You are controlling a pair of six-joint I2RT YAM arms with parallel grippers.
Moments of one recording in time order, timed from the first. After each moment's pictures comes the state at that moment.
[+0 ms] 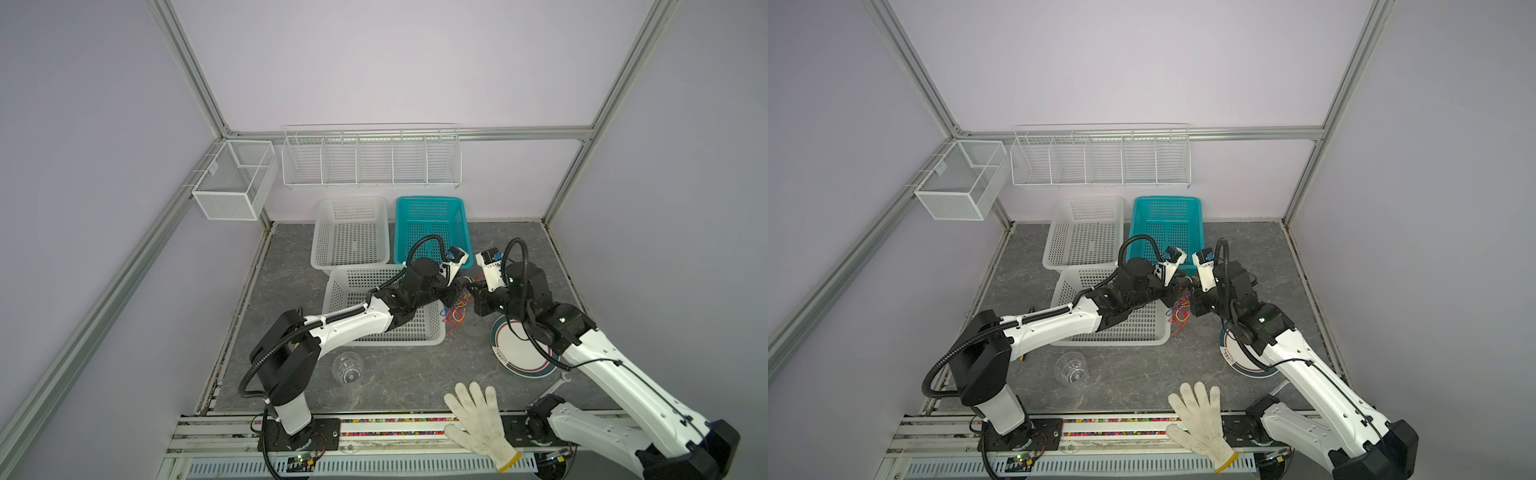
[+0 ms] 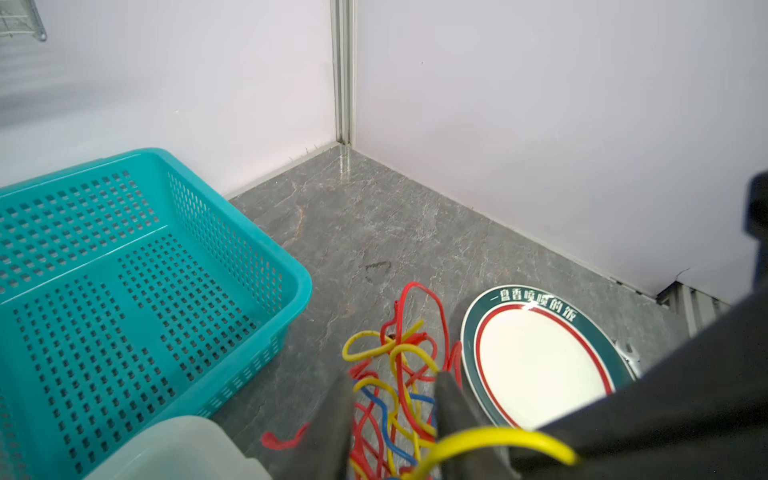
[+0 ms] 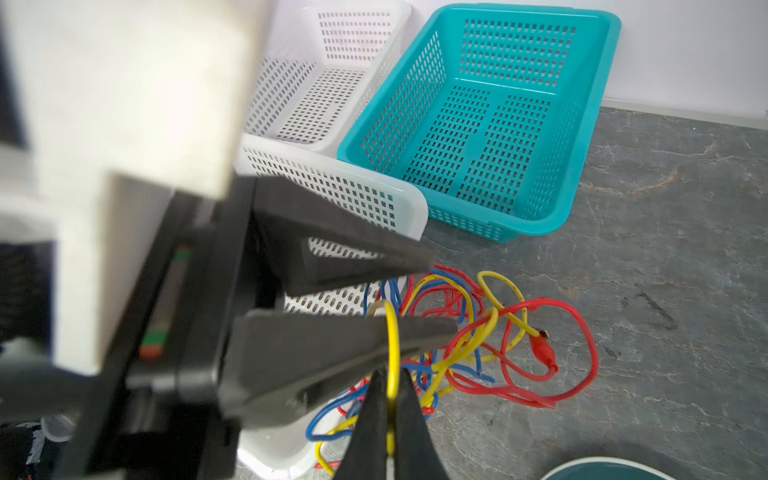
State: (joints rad) left arm -0.97 1.73 1.22 0.23 0.11 -0.05; right arm 0.56 1.01 0.95 -0.51 -0.04 0.20
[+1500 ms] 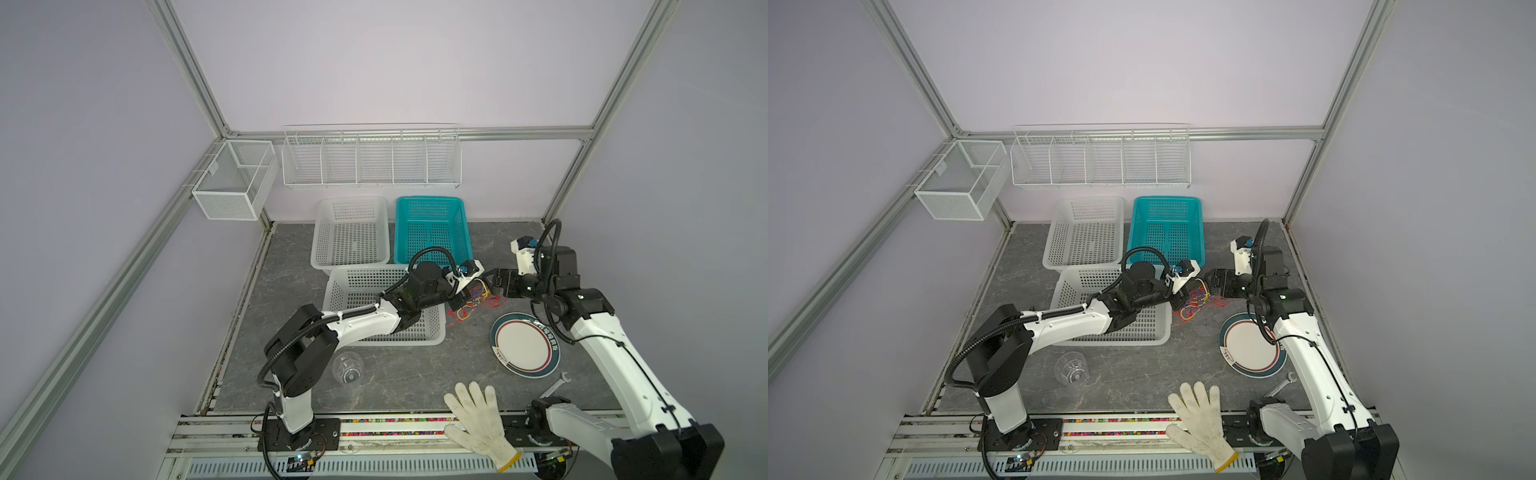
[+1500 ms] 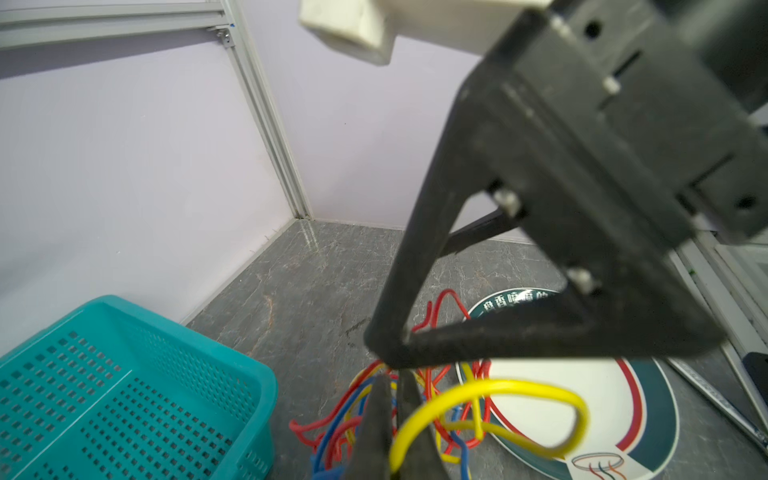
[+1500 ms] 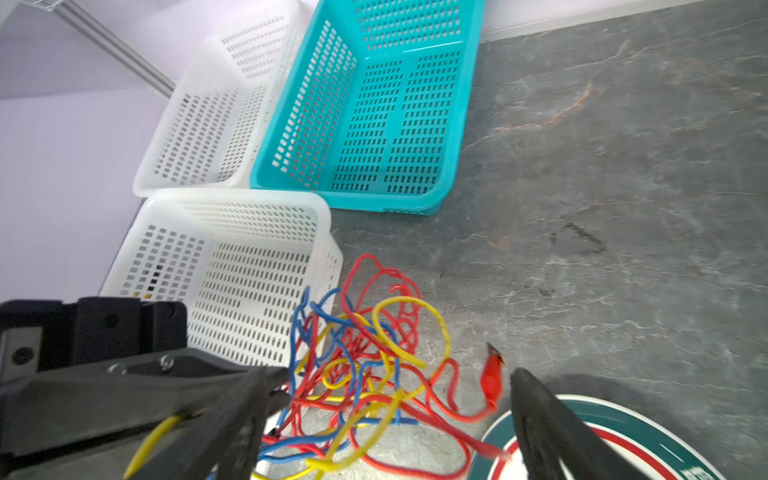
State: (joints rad) left arm -0.98 1.82 1.22 0.45 0.29 0.24; right arm 0.15 1.11 1.02 -0.61 -0.32 0.22
